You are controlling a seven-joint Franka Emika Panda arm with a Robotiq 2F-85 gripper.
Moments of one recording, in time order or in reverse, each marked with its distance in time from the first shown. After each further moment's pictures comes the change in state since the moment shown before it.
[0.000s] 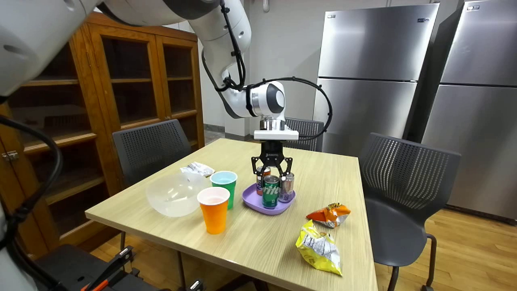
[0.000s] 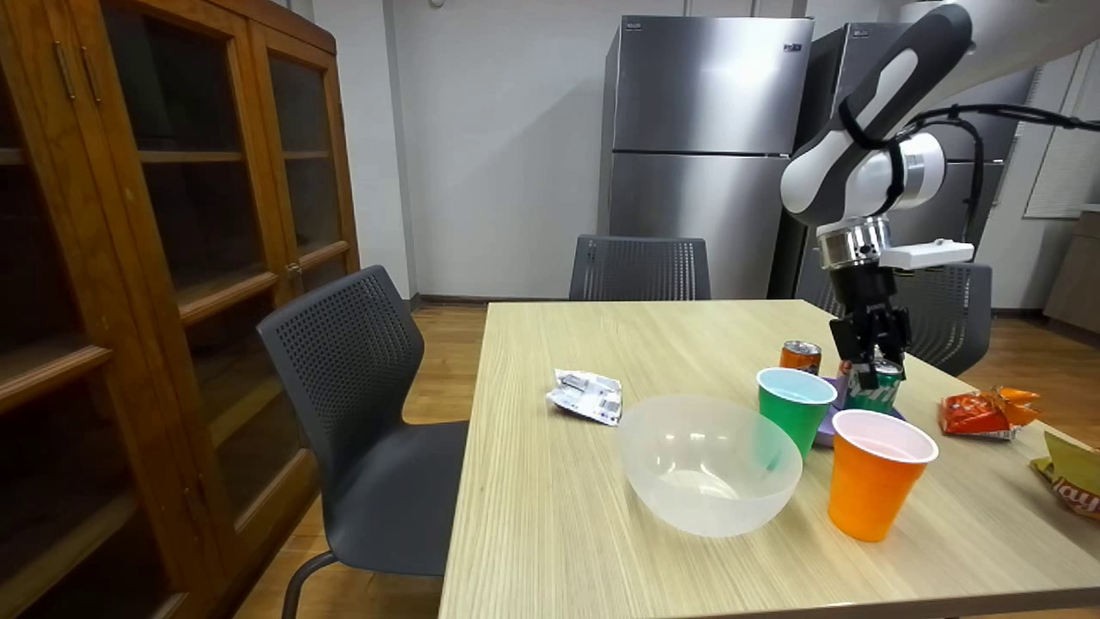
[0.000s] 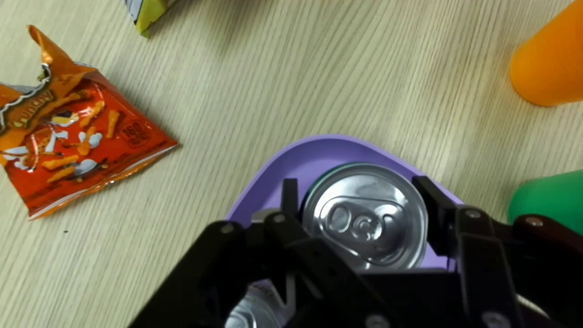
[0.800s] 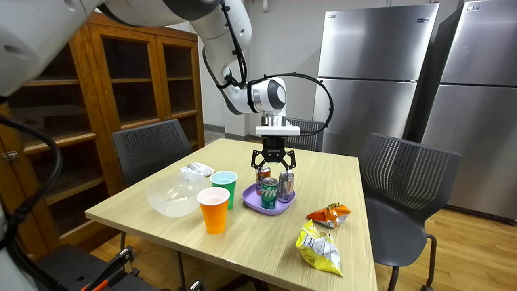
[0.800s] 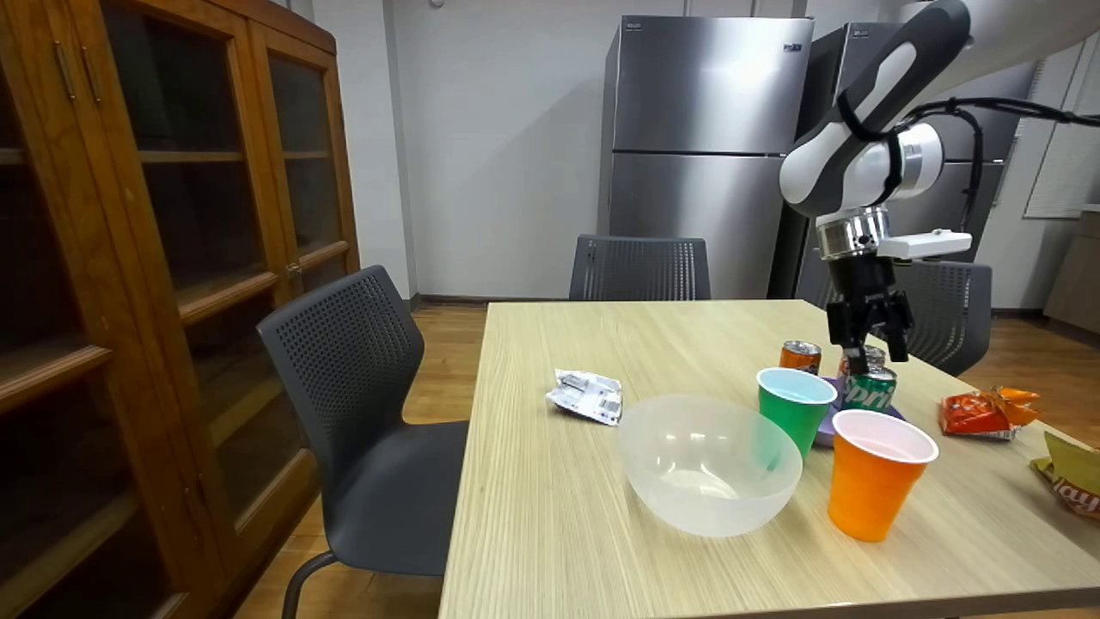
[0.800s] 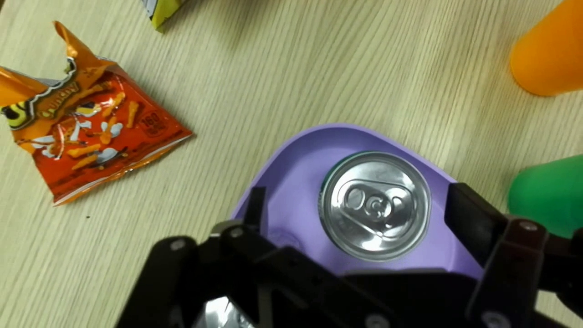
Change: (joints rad) arm -0.001 0.001 0.001 0.039 0.000 -0.025 -0.001
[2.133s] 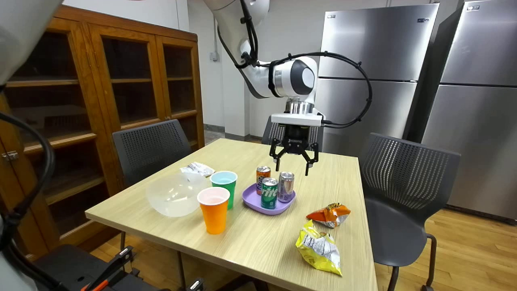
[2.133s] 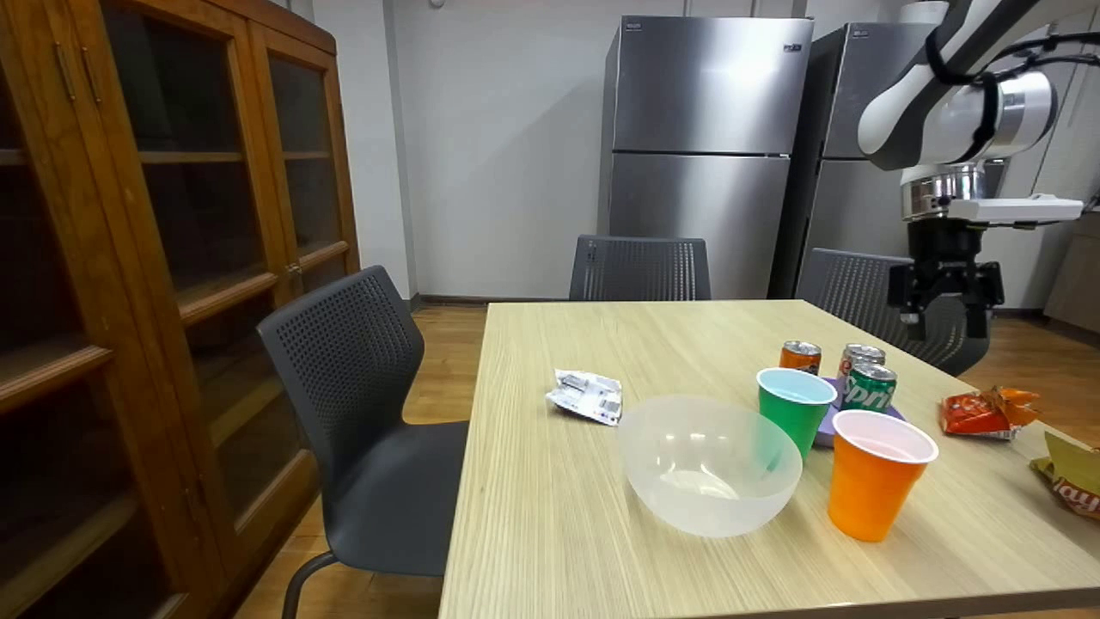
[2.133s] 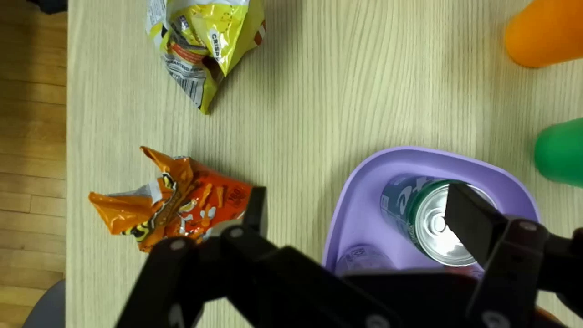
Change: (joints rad) arm -0.099 -0.128 -0.057 -0.072 0.129 0.003 0.101
